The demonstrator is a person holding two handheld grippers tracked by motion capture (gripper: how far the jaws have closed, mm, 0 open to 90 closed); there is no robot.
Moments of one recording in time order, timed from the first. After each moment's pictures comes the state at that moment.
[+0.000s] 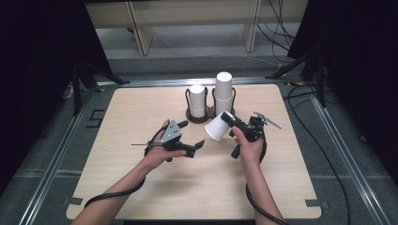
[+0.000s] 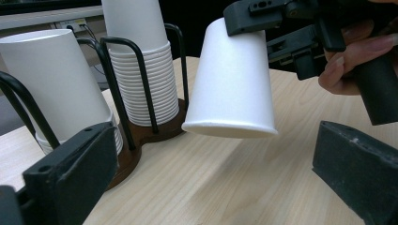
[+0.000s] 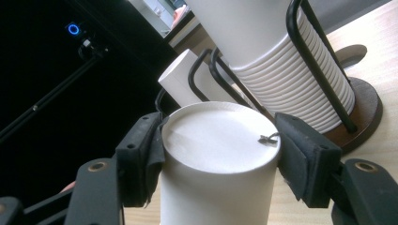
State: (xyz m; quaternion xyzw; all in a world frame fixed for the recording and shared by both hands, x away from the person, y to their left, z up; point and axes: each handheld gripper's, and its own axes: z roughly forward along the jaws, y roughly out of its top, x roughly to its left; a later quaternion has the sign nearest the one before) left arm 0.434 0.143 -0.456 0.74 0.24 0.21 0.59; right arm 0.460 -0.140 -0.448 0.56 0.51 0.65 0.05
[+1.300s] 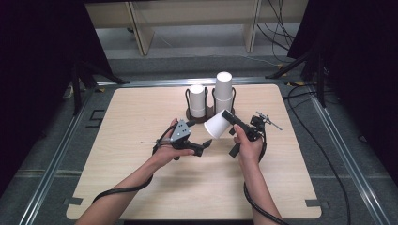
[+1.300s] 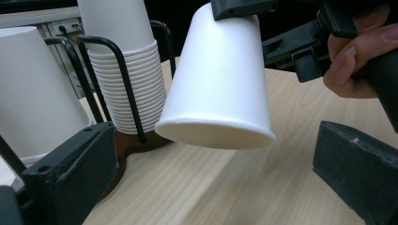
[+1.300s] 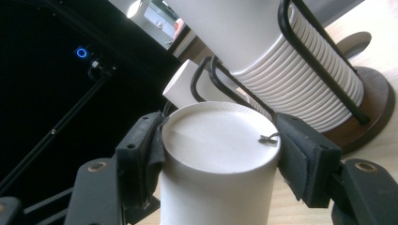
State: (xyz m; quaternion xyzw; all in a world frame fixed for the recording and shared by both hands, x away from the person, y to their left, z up) left arm 0.444 0.120 -0.462 0.75 0.23 0.21 0.58; right arm 0.461 -0.140 -0.446 0.59 0.47 0.66 0.00
